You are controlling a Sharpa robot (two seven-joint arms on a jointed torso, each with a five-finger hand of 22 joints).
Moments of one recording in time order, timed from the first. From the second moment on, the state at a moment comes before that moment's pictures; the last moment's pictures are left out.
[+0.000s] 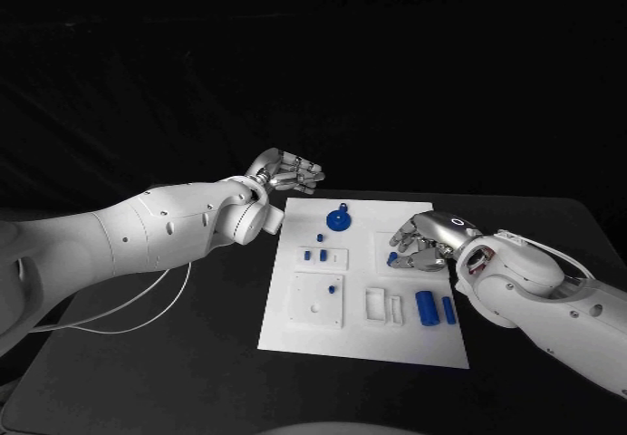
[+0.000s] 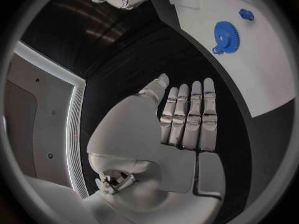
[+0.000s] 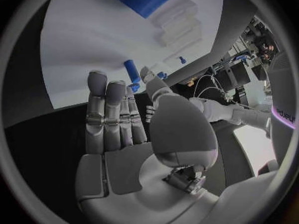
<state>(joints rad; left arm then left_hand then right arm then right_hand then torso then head) 1.29 -0.67 -0.14 1.17 -0.30 -0.40 0.29 1.42 -0.04 0.20 0.00 0.14 1.08 0.13 0.06 0.07 1.15 0.12 0.06 0.06 1.14 0.12 0.06 0.07 0.07 1.07 0.11 0.12 0.15 0.93 -0.73 0.26 1.50 -1.77 -0.16 -0.19 1.25 -0.13 0.20 -0.19 0.18 1.10 0.08 0.06 0.07 1.27 0.05 0.07 0.07 1.38 -0.04 0.84 0.81 0.13 1.46 -0.06 0.37 1.24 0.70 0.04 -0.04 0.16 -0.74</state>
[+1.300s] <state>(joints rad) 1.29 -0.67 -0.14 1.16 -0.30 -0.39 0.28 1.42 -0.04 0.20 0.00 0.13 1.08 0.13 0.06 0.07 1.15 0.12 0.06 0.06 1.14 0.12 0.06 0.07 0.07 1.07 0.10 0.12 0.15 0.93 -0.70 0.23 1.49 -1.80 -0.19 -0.24 1.20 -0.13 0.65 -0.17 0.15 1.22 0.08 0.06 0.07 1.40 0.00 0.09 0.19 1.40 -0.07 0.84 0.82 0.10 1.47 -0.09 0.46 1.26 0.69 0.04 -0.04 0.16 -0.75</state>
